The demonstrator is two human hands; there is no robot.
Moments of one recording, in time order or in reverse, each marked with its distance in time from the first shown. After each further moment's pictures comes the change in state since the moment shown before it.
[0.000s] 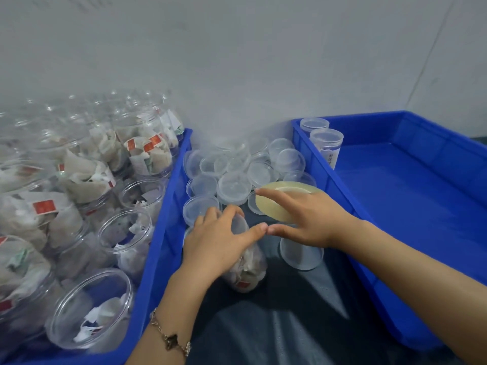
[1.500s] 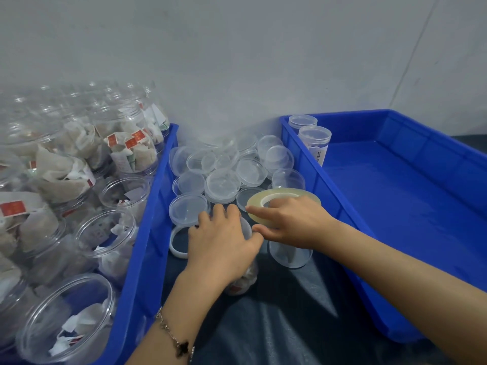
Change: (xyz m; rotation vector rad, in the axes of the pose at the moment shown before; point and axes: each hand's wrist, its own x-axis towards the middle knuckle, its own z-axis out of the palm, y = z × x) left_hand -0.004 0.026 0.010 0.274 0.061 0.088; right_hand 0.006 -0.006 0.019 -0.157 0.055 0.002
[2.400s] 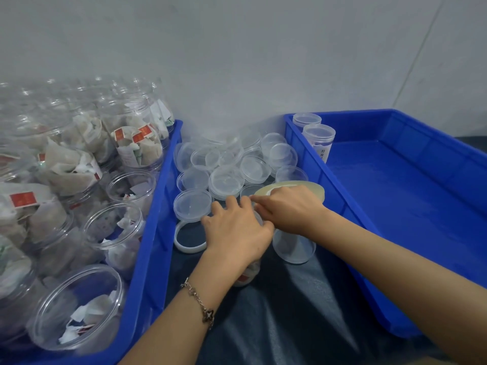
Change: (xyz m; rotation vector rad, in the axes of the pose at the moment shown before) left_hand 0.015 0.014 0.004 -0.006 -0.036 -0.040; right_hand 0.027 0.005 0.012 -0.149 -0.084 0.120
